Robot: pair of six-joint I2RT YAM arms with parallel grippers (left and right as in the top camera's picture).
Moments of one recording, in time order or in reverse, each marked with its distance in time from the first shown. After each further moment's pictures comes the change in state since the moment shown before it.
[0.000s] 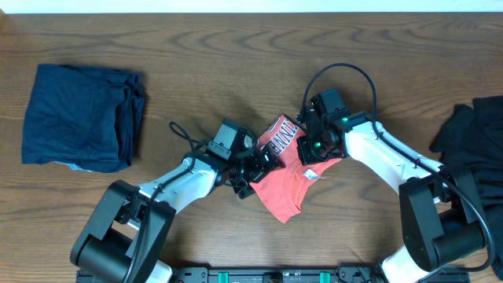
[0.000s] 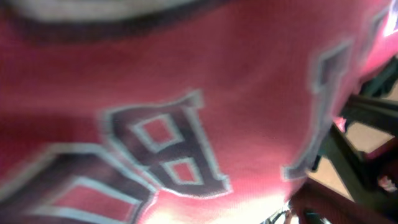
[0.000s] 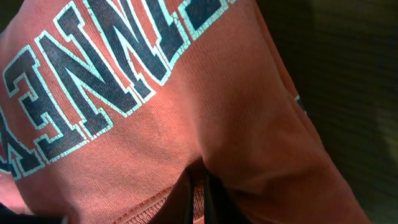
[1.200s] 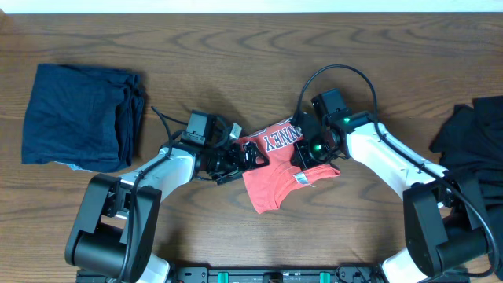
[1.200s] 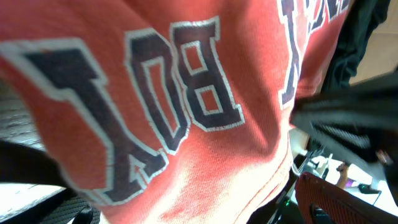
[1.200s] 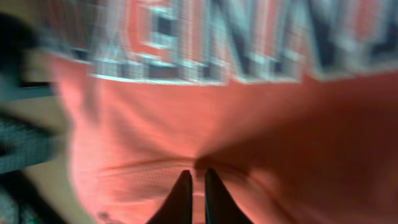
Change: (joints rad) left arm 0.208 0.021 0.026 -0.109 0.188 0.623; right arm 0.002 -0.026 0.000 -0.059 -0.118 -0.077
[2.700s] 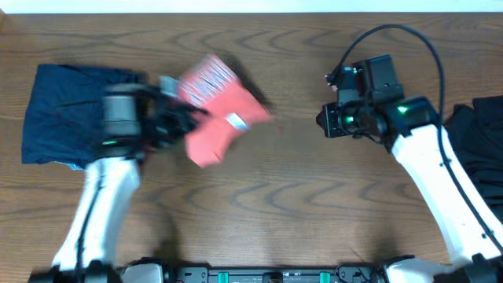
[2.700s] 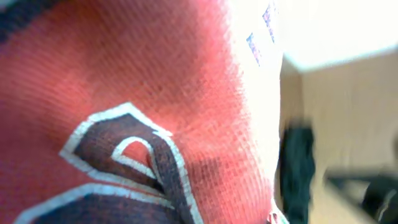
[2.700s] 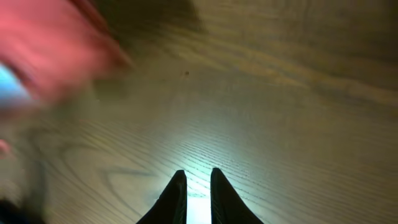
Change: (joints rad) left arm 0.416 -0.359 0.142 -0.071 -0.048 0.022; right arm -0.102 -0.276 0.239 -0.188 0.118 0.076
